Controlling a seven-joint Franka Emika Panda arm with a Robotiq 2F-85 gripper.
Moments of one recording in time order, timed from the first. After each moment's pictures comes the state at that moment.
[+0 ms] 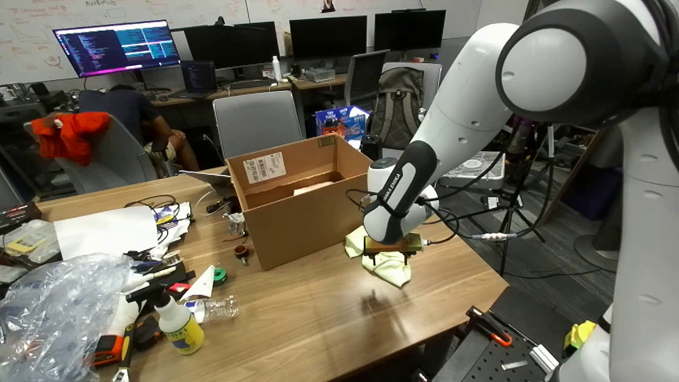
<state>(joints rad) 0.05 0.39 -0.12 -2.39 -0.07 2.70 0.75</state>
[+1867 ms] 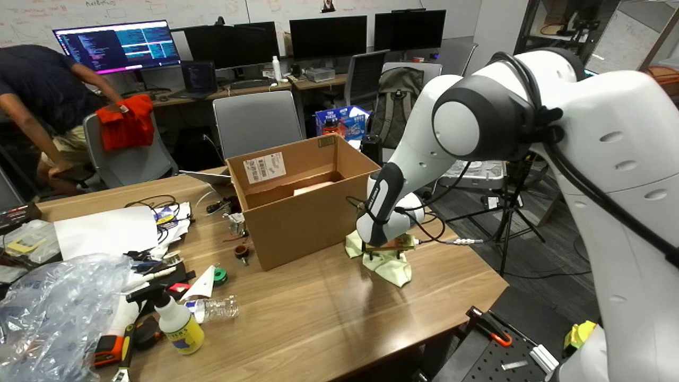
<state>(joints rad) 0.04 0.69 -0.18 -2.14 0.06 2.81 0.55</state>
